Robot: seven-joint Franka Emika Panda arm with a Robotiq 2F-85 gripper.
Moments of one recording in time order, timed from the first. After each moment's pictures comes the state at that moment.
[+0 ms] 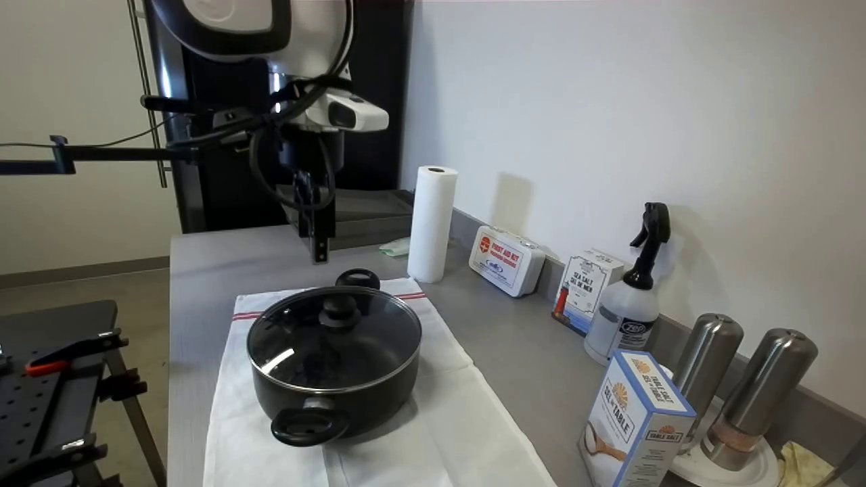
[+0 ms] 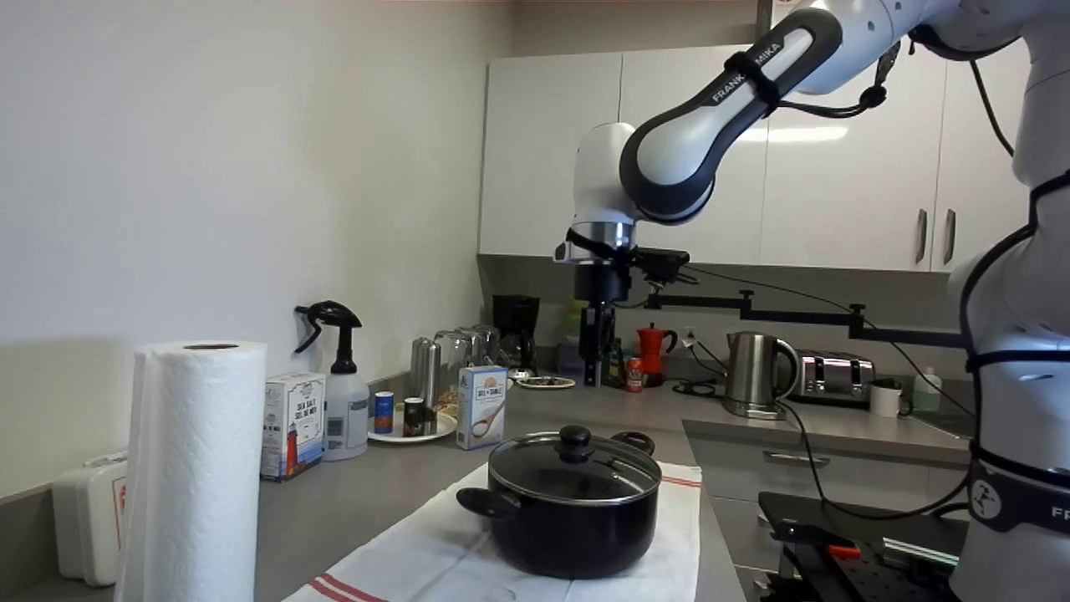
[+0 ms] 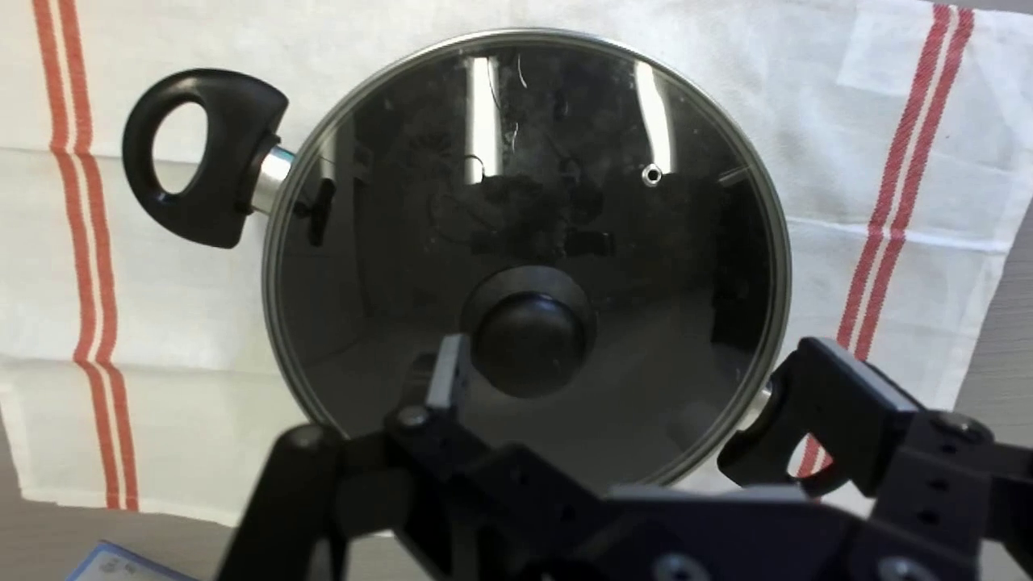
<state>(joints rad) -0.07 -0.09 -0.07 -2.43 -0.04 2.35 -0.04</state>
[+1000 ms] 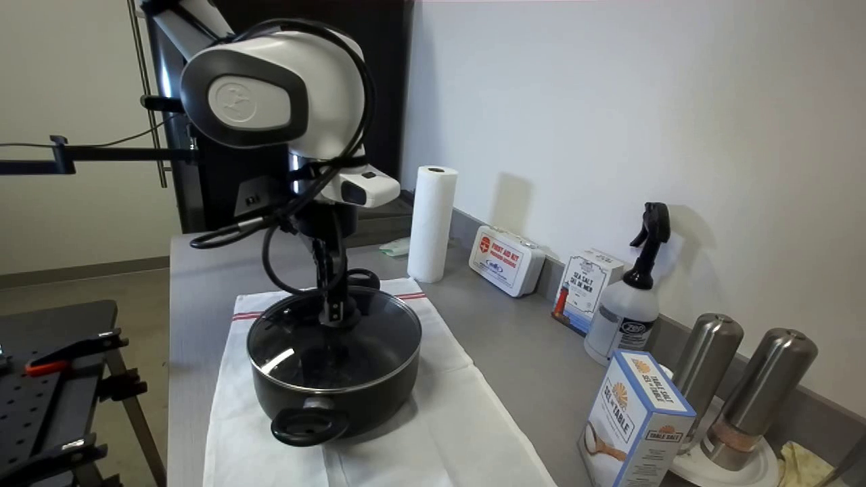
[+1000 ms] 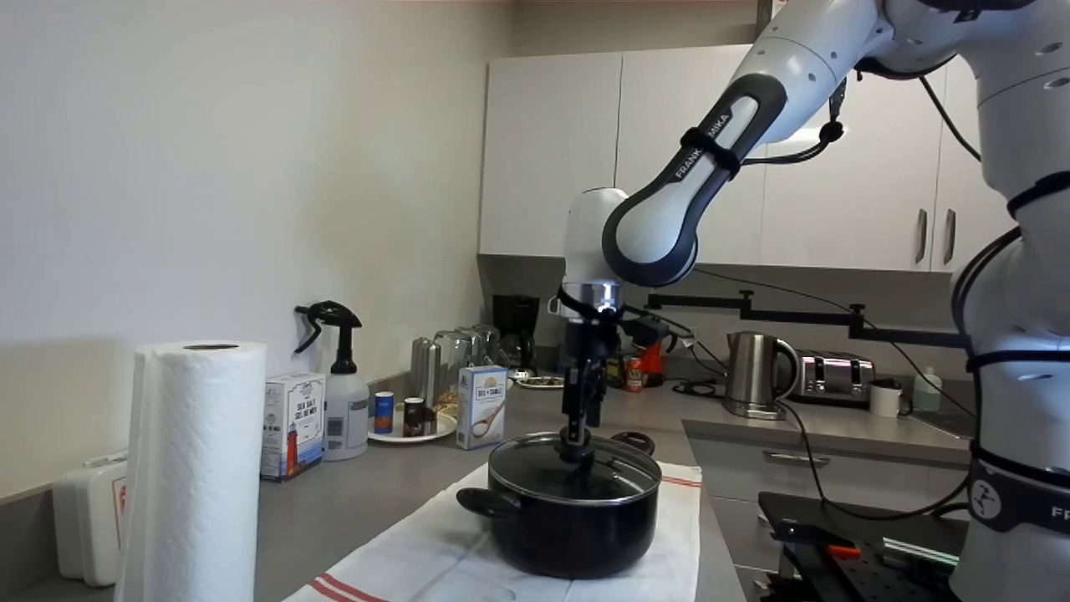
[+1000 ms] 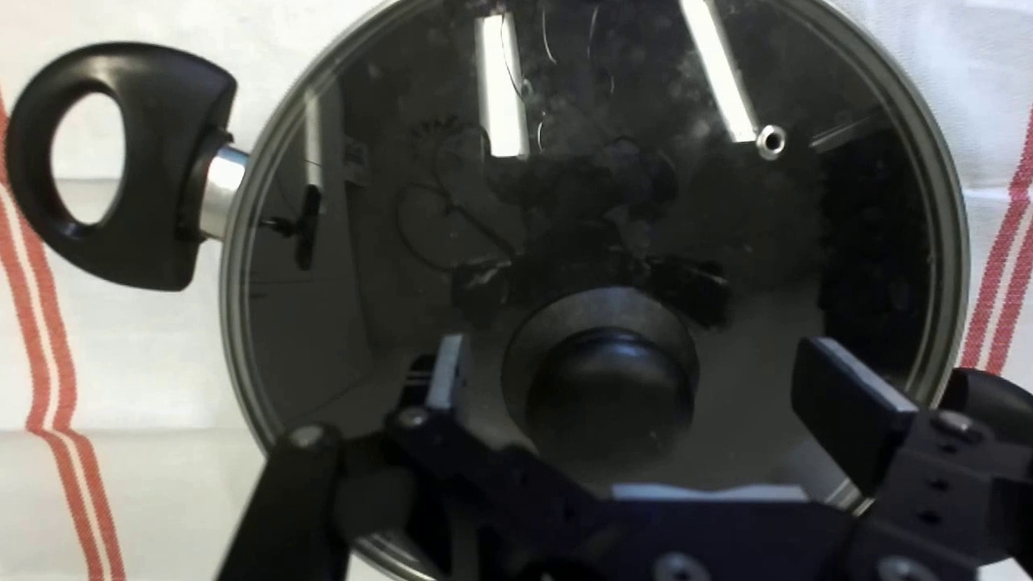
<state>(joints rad) -0.10 0.11 -0.08 -2.43 -0.02 2.57 -0.01</state>
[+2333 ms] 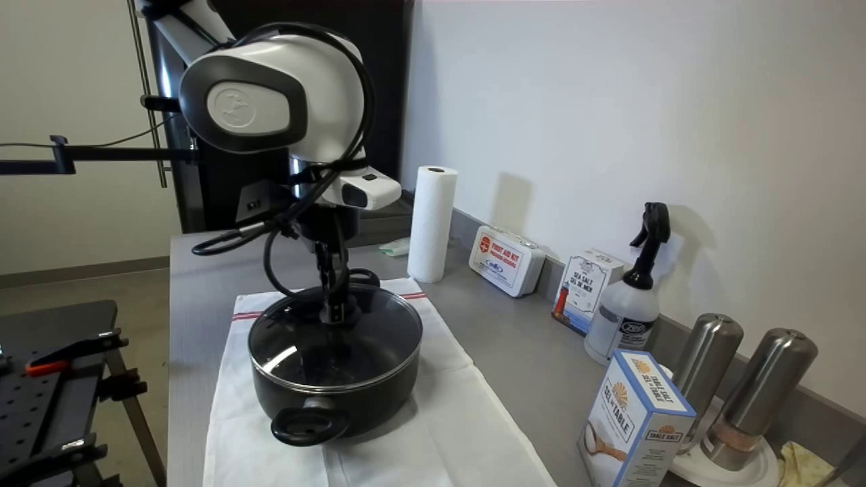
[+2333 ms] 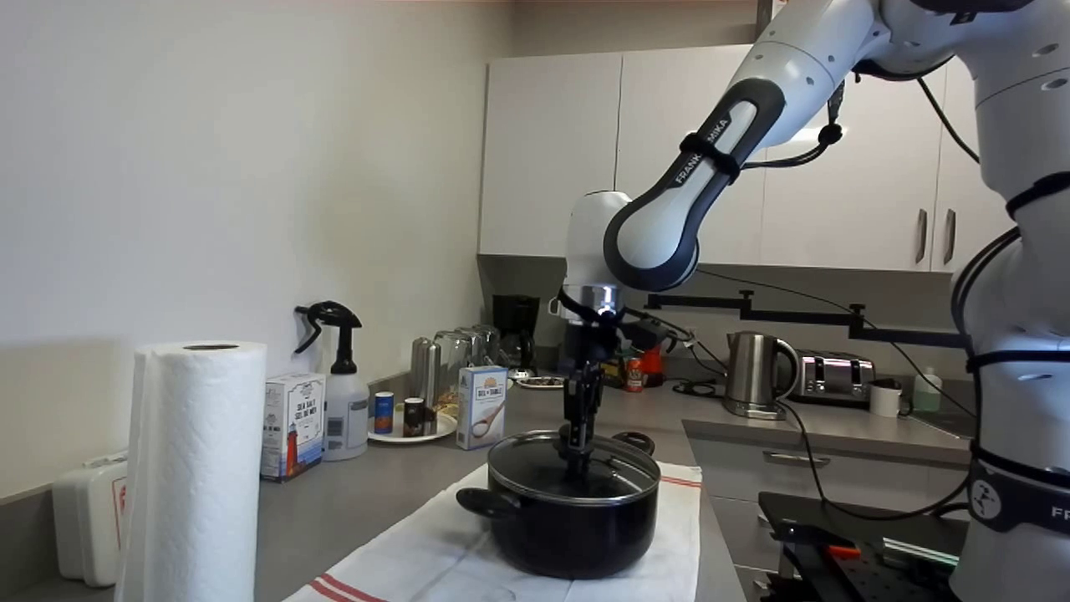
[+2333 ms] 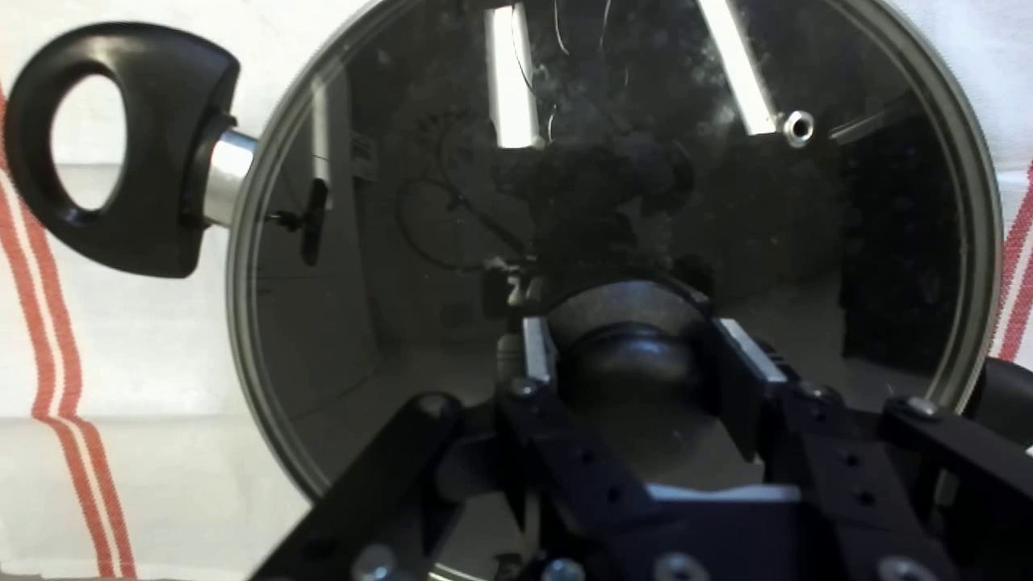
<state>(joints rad) -0.10 0.12 -0.09 -2.44 -0.03 2.60 -0.01</state>
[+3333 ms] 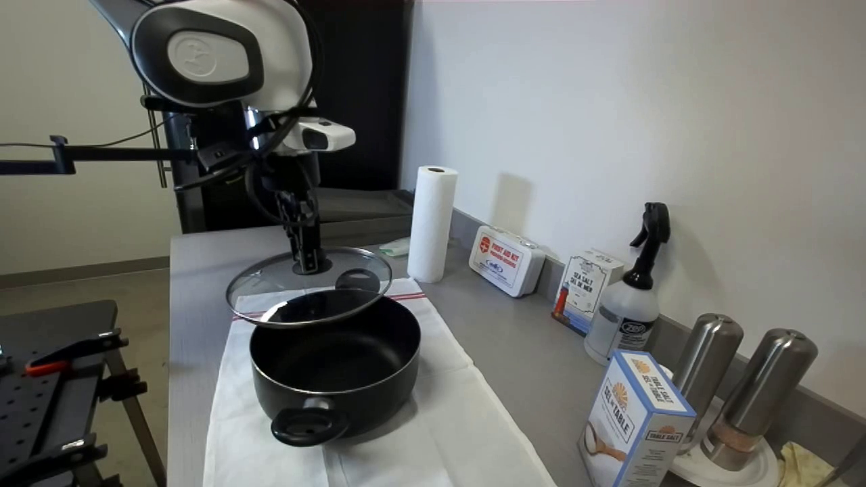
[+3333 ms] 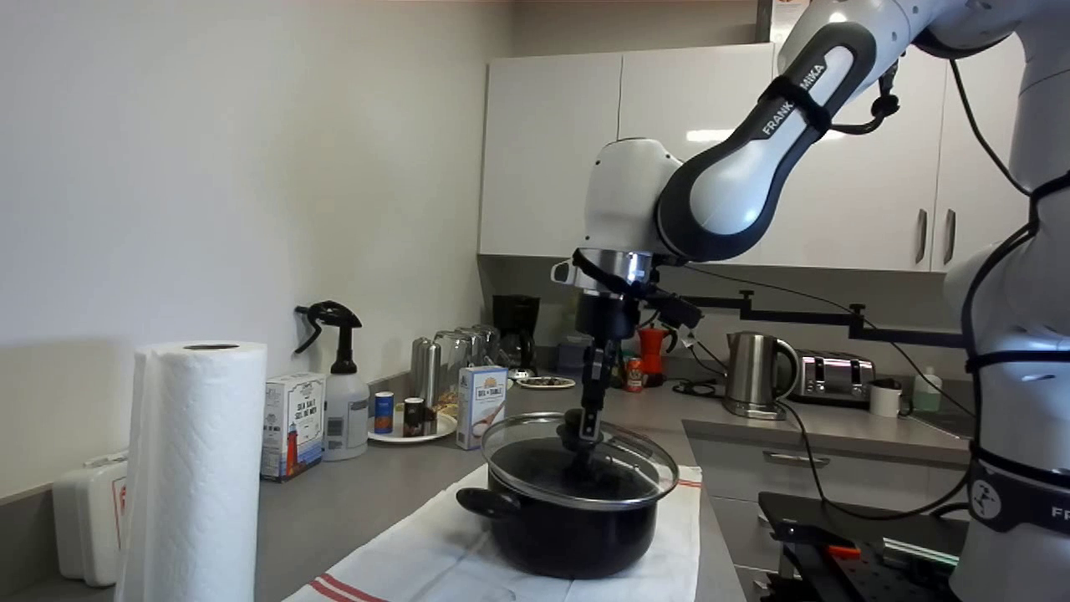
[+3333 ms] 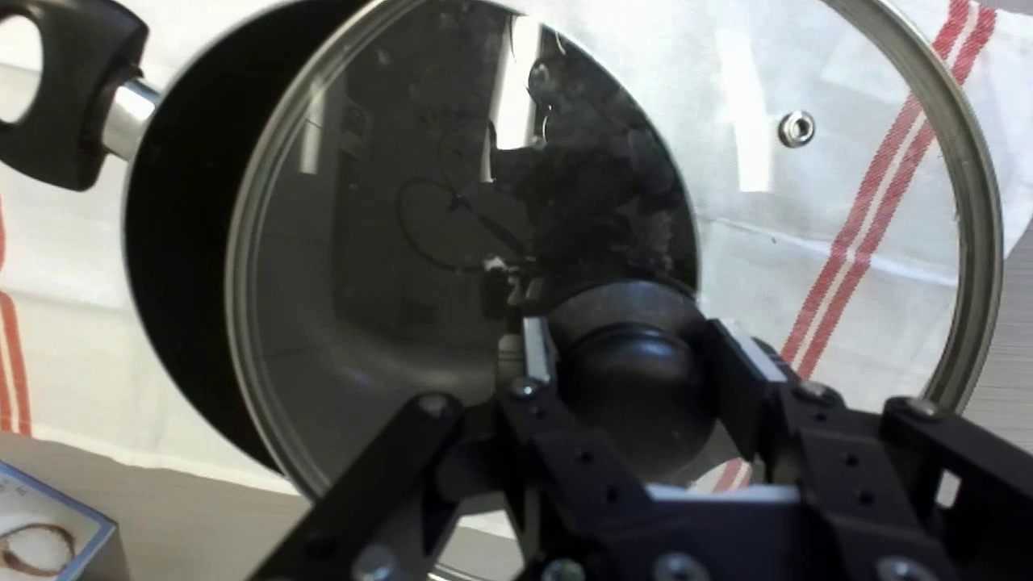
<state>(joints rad) -0.02 -0.07 0.00 -2.57 -0.14 2.60 0.05</state>
